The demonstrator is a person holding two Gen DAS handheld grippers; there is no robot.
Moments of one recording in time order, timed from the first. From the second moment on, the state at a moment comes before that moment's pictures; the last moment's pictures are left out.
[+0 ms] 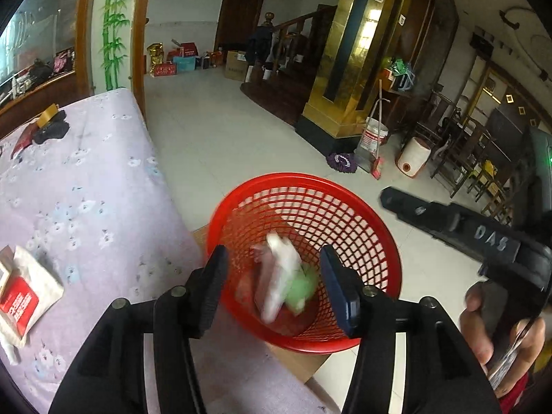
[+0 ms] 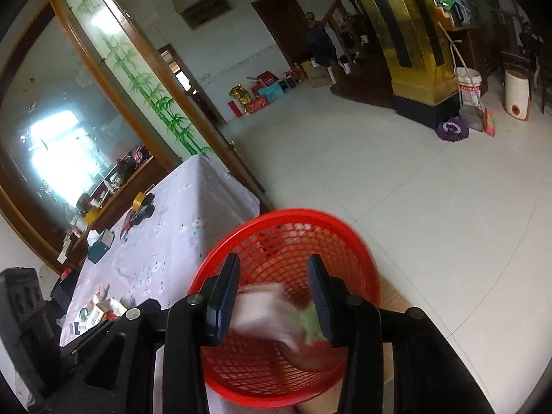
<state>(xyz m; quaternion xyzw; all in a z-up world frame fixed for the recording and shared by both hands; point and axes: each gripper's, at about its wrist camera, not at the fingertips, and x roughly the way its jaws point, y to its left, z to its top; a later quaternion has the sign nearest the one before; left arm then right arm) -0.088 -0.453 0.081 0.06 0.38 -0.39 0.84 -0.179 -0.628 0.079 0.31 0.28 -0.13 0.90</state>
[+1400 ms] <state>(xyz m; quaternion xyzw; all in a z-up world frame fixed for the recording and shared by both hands) -0.022 -0.047 0.037 -0.01 0.41 -0.09 0.91 -0.084 -0.300 0.081 0.12 0.41 0.14 0.89</state>
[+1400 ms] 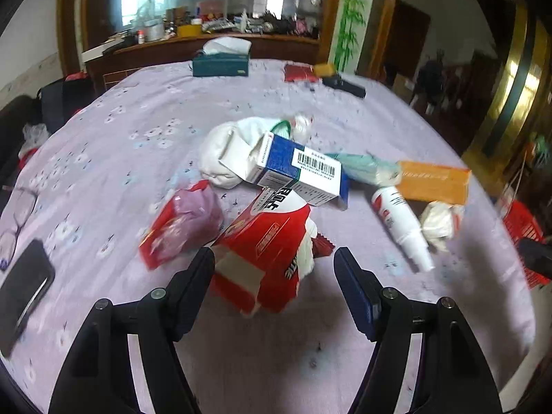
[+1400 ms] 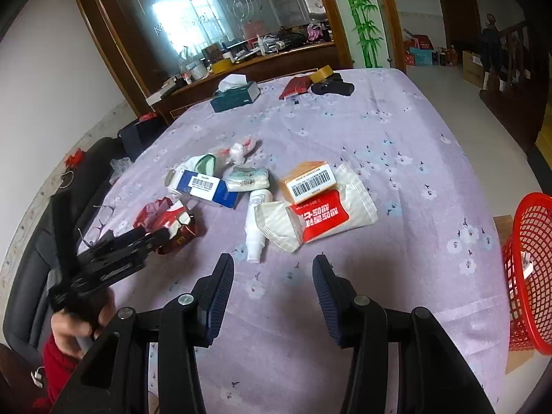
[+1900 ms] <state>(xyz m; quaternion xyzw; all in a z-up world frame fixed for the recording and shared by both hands) -0.037 -0.035 0.043 -0.02 0.39 -0.10 0.91 -0.067 -0.274 0.065 0.11 0.43 0.17 0.88</state>
